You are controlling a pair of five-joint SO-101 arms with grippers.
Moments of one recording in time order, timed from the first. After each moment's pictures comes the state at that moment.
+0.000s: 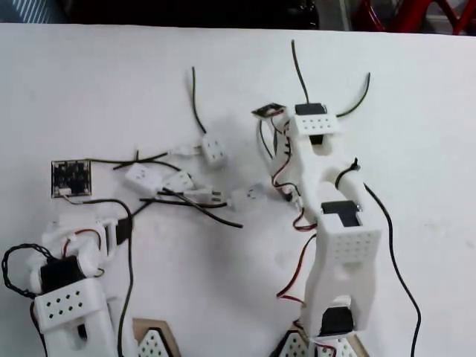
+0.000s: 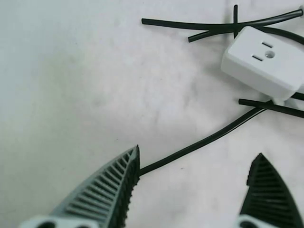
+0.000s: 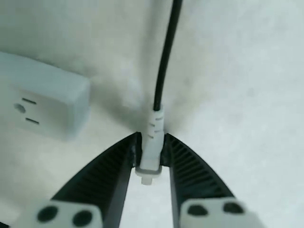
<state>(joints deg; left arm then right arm) -27.4 -70.1 79.3 55.5 -16.0 -9.0 33.3 -10.5 86.9 28.4</state>
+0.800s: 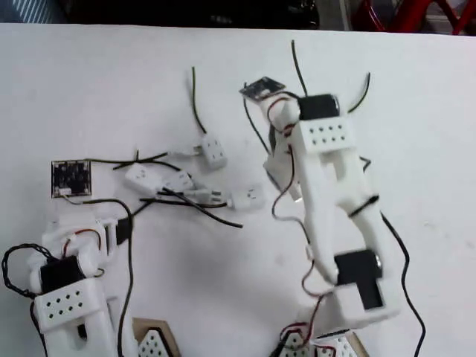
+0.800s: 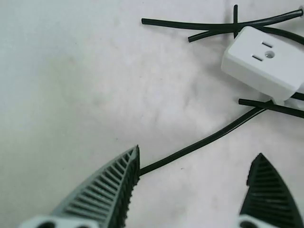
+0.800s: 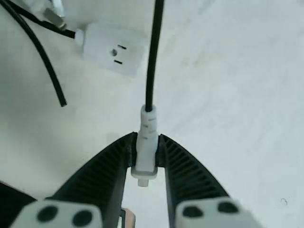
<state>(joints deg) -27.4 -70.1 79.3 55.5 -16.0 -15.5 -0.2 -1.1 97.0 25.5</state>
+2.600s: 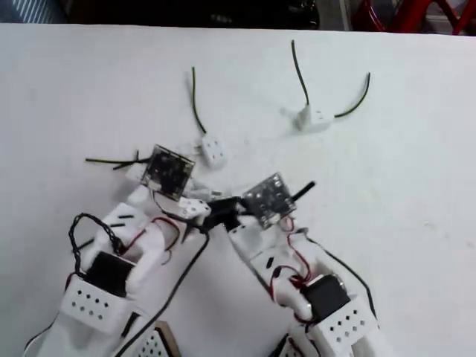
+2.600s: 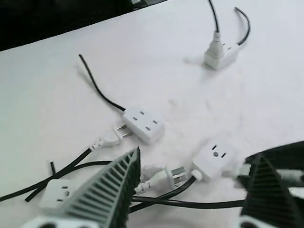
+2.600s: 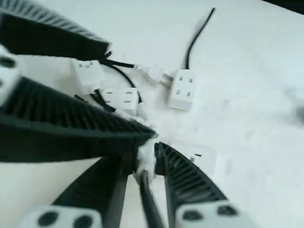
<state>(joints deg) 18.1 -70.1 70.4 41.9 -4.4 -33.8 -80.7 78.2 42.2 3.2</state>
